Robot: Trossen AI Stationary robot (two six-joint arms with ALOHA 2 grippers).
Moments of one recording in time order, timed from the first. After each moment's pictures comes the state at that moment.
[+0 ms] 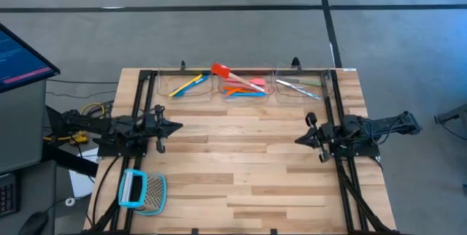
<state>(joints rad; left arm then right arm) -0.23 0.03 0.04 -0.03 -0.44 -0.03 0.19 0.02 0.01 0.00 0.01 0.03</state>
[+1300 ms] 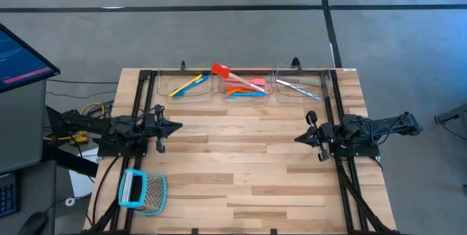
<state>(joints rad) -0.23 0.03 0.04 -0.02 -0.44 -0.03 0.17 0.02 0.01 0.00 0.00 -0.03</state>
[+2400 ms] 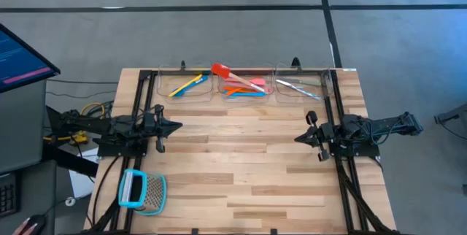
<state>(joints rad) -0.23 0.03 0.04 0.00 -0.44 -0.03 0.17 0.02 0.01 0.00 0.00 -0.03</state>
